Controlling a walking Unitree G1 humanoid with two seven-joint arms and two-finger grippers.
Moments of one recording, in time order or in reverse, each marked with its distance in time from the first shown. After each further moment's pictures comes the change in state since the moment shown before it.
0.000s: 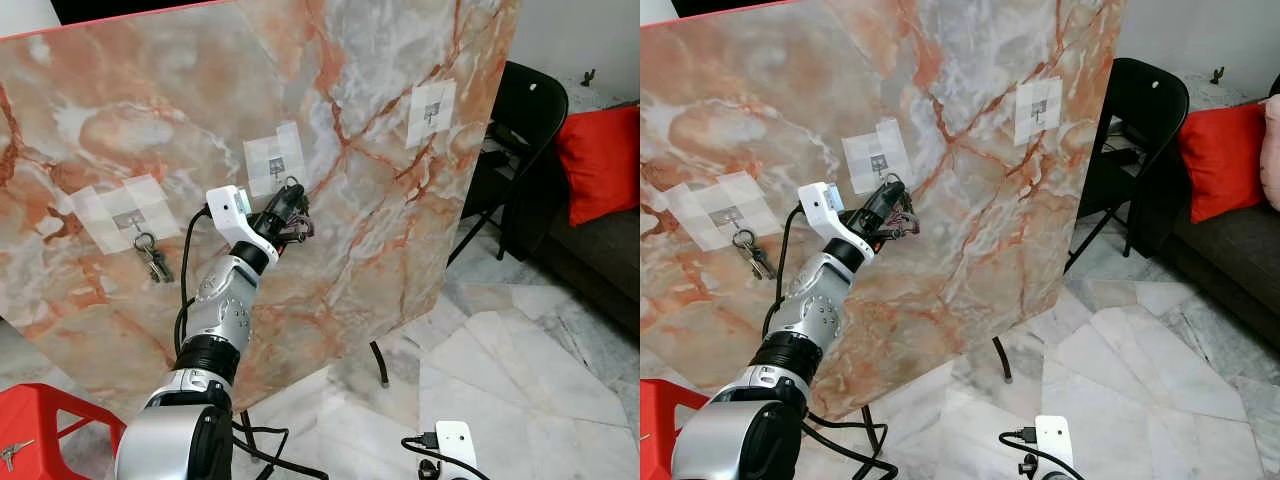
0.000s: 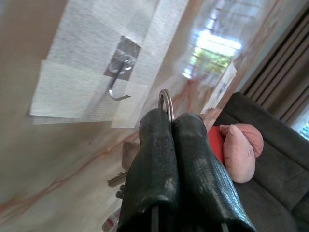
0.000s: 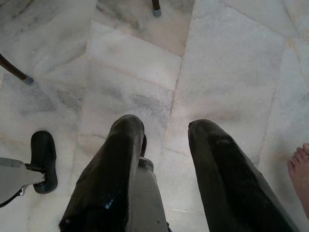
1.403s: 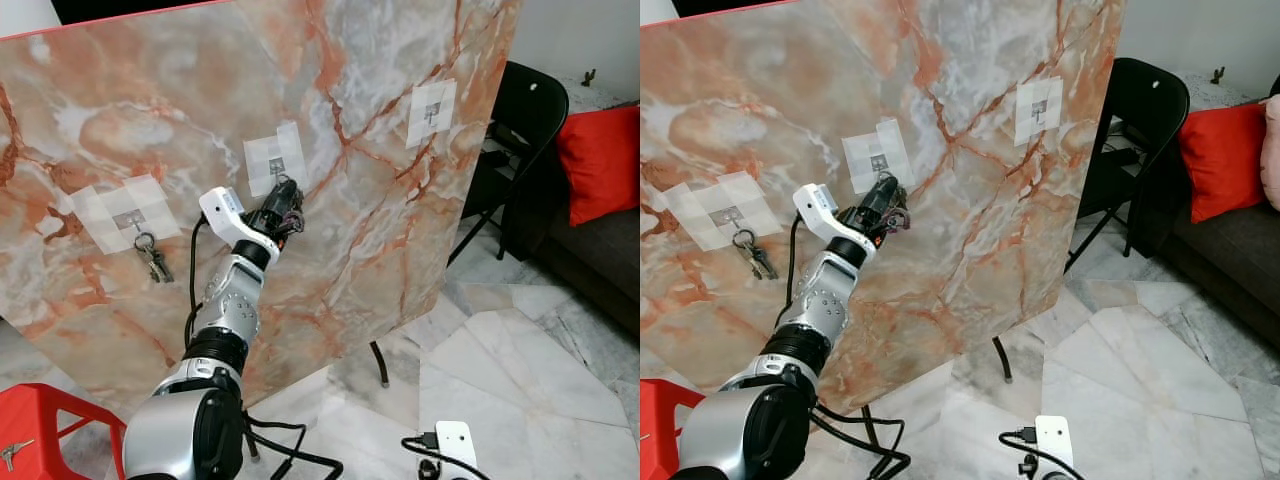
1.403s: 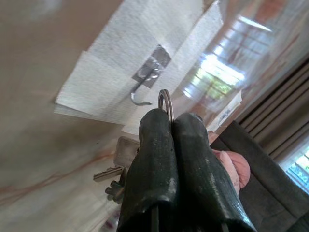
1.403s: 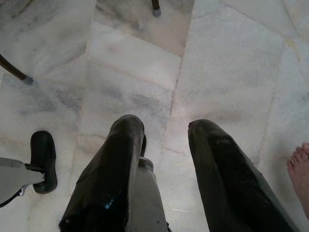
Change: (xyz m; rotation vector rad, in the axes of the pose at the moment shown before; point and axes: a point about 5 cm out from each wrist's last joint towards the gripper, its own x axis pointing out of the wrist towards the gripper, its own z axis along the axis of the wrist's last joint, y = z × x) left arm 0.005 0.003 -0.003 -0.187 -0.059 0.083; right arm 0.000 0.000 0.000 0.000 0.000 -0.001
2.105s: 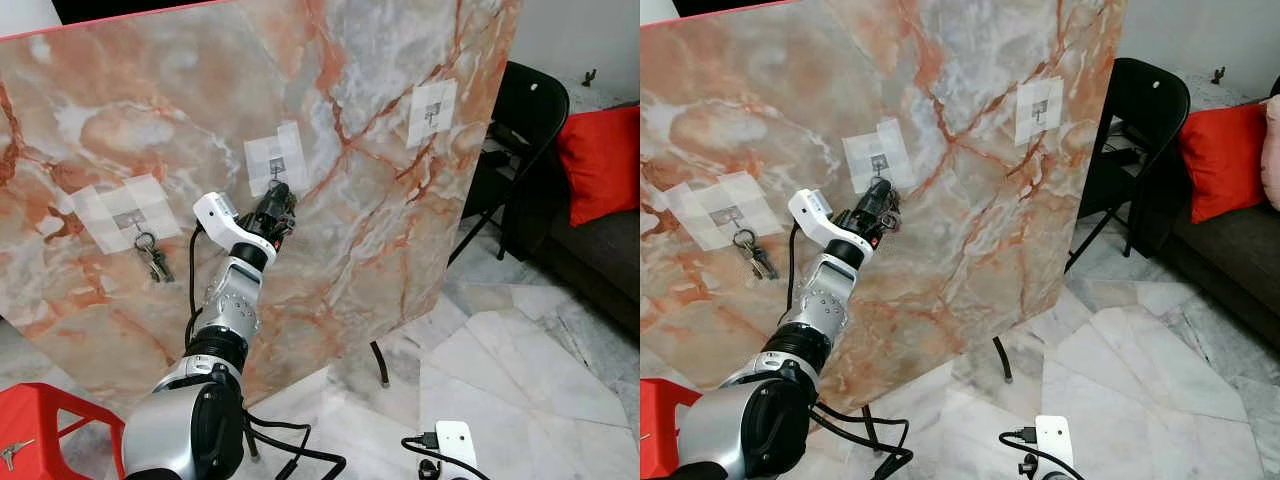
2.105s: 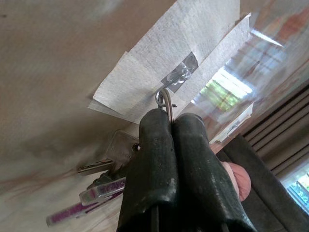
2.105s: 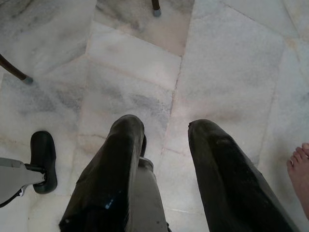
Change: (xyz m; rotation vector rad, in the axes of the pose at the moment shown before) left arm -0.001 0.007 0.000 -0.064 -0.021 0.061; right arm 0.000 0.000 0.000 0.000 -0.001 0.000
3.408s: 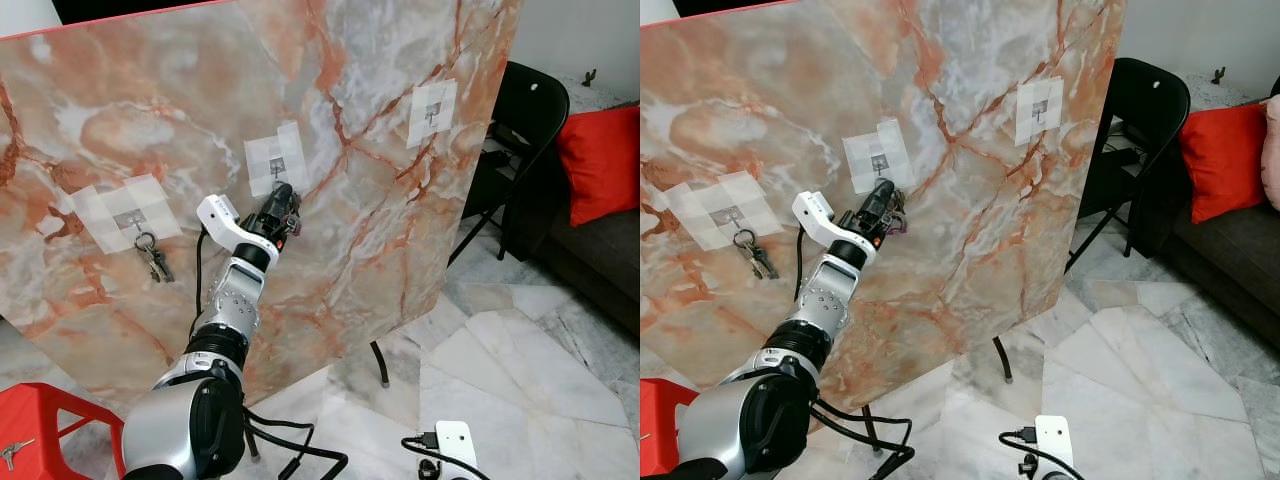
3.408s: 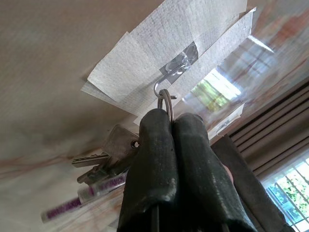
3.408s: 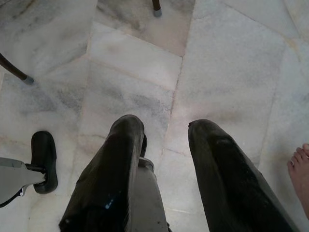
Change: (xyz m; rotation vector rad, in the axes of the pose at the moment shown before) left arm 0.001 0.000 -0.003 -0.084 0.022 -0.016; right arm 0.000 0.000 0.000 0.000 -0.001 0.004
